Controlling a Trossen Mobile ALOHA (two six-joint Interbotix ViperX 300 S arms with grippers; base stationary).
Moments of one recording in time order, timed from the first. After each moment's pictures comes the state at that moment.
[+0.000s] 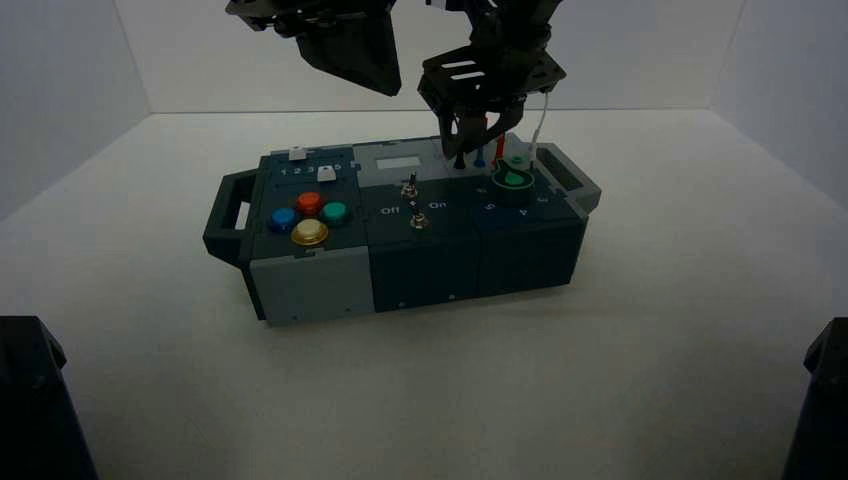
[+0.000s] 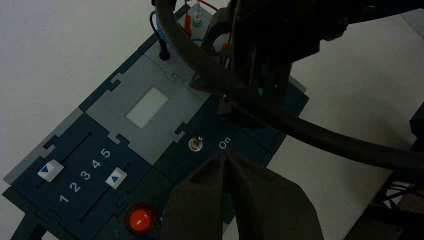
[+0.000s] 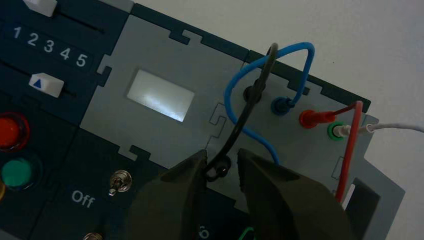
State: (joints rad) left arm -0.76 -0.31 0.87 -0.30 0.35 0.16; right arm 0.63 0.15 0.61 0.02 0.34 0.02
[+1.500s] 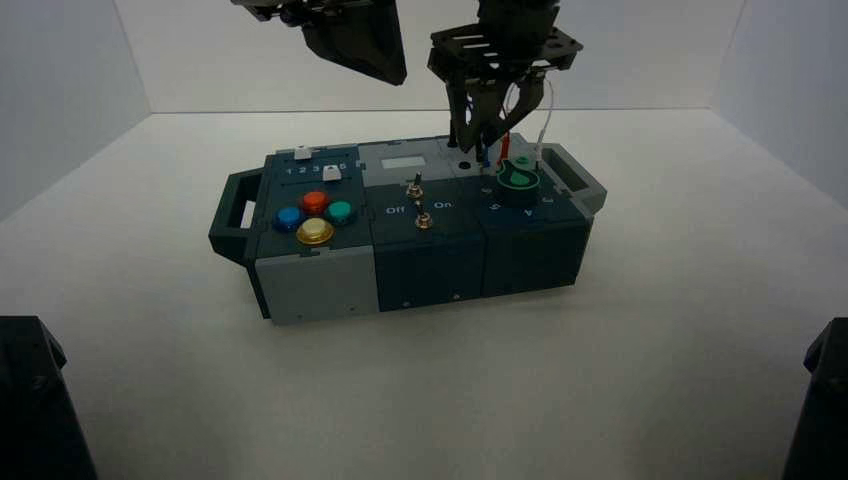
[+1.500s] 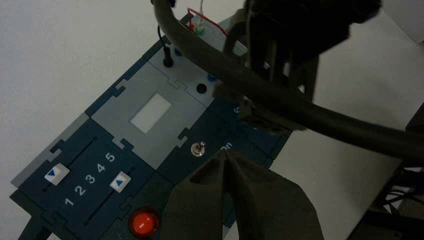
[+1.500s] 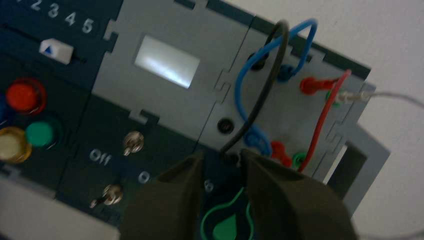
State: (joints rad) left arm -0.76 -0.31 0.85 -0.30 0.35 0.16; right arm 0.62 0.10 0.54 0.05 0.66 0.00
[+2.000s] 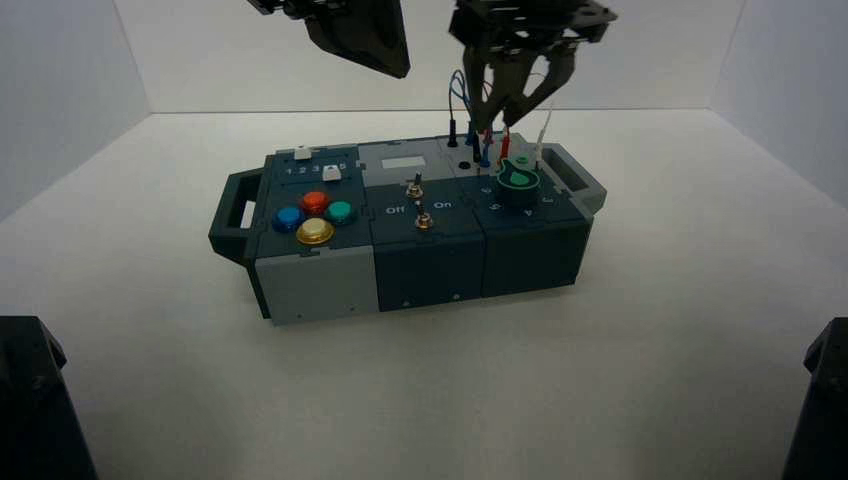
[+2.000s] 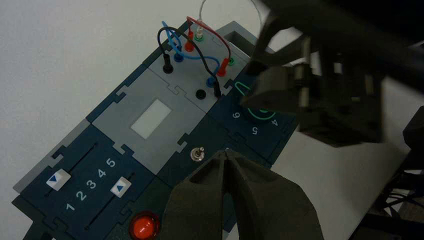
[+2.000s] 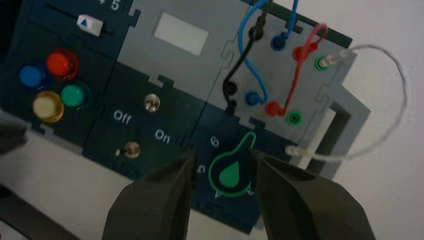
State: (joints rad) left arm -0.76 -0.31 0.84 -0.30 0.35 0.16; right arm 0.62 -0.07 0.63 0.06 0.70 0.00
